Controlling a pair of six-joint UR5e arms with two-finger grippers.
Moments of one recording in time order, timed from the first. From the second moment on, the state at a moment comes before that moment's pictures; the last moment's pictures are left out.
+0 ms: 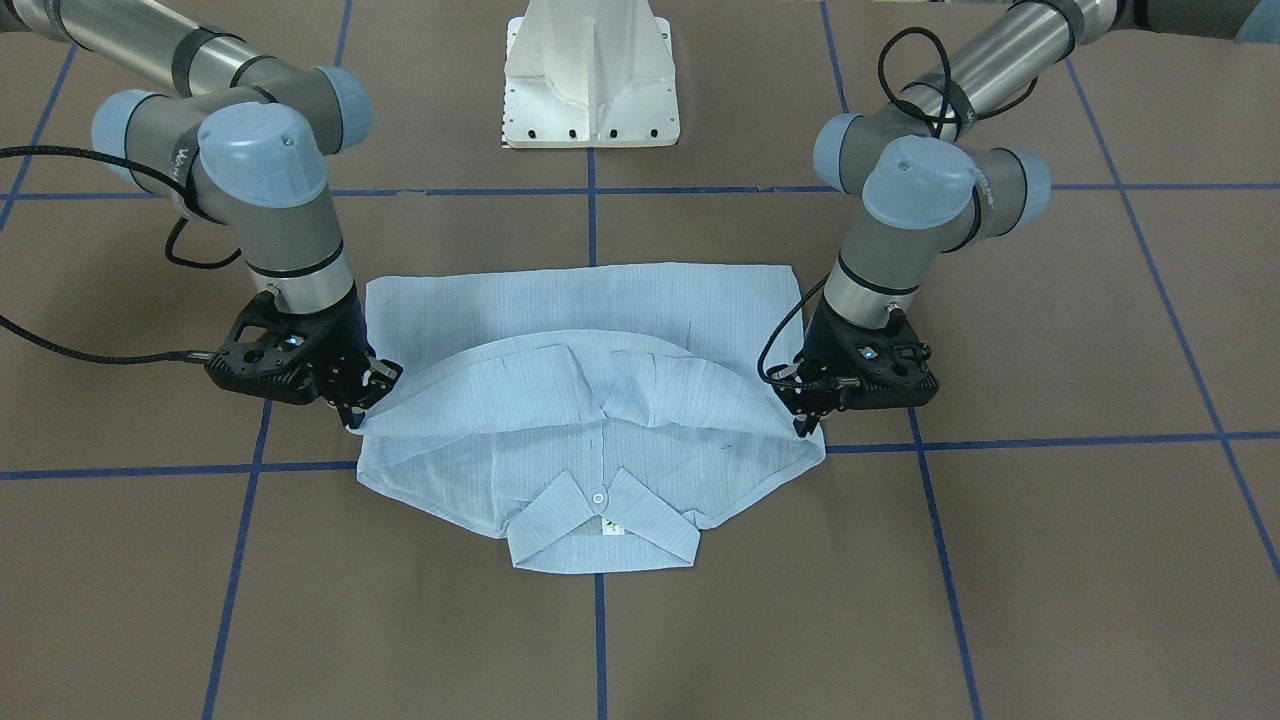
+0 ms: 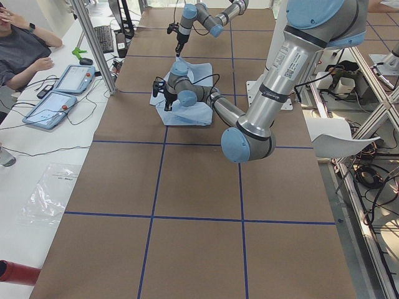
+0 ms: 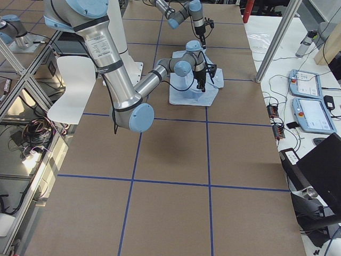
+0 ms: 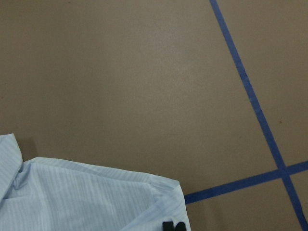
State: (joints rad) left arm -0.76 -2.12 -1.52 -2.02 -1.83 -1.21; right arm 0.76 -1.06 1.68 -1.45 1.76 1.29
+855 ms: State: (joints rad) left arm -0.78 -2.11 -1.51 -2.04 -1.83 -1.16; right arm 0.74 -1.06 1.62 -1.42 1.75 1.27
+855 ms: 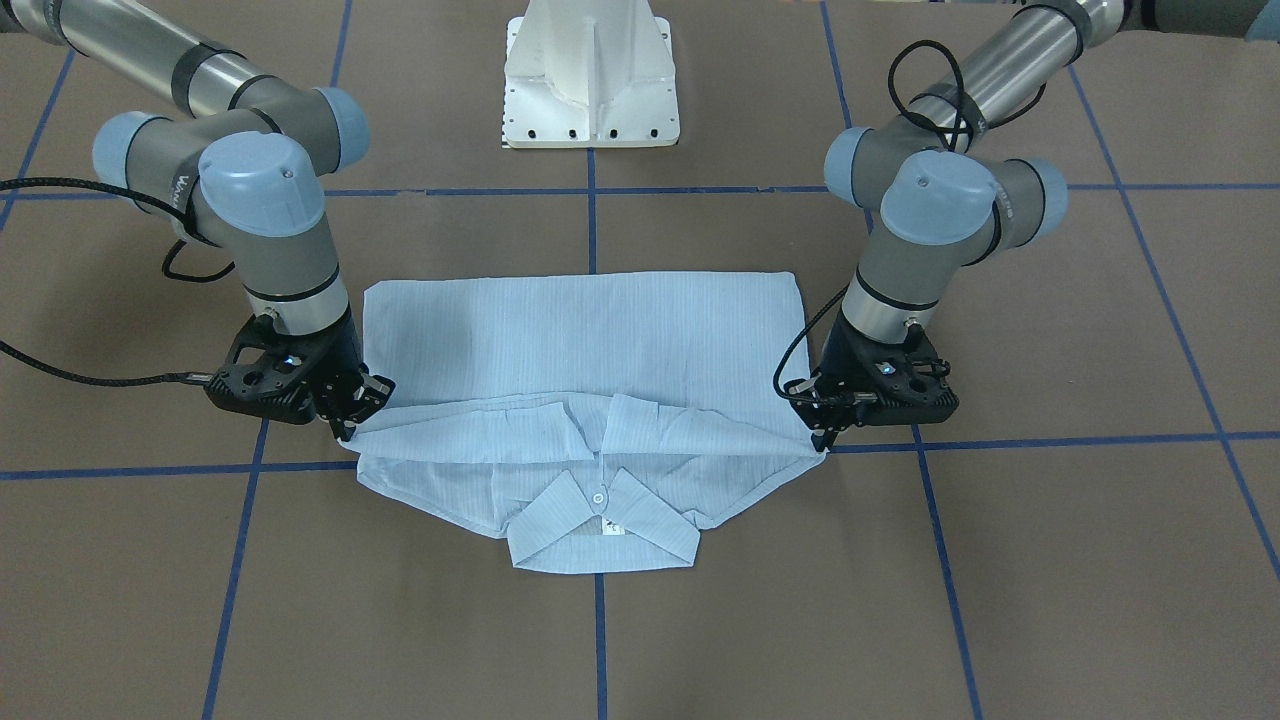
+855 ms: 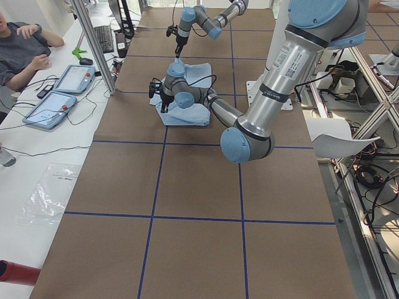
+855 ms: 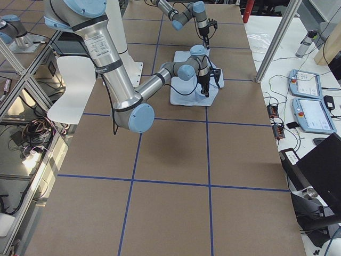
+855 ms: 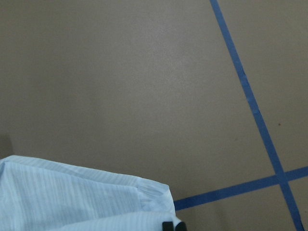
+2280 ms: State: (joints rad) left arm -0.58 -1.83 -1.75 -2.10 -1.94 -1.23; right arm 0.81 -1.06 1.61 -1.40 1.85 1.12
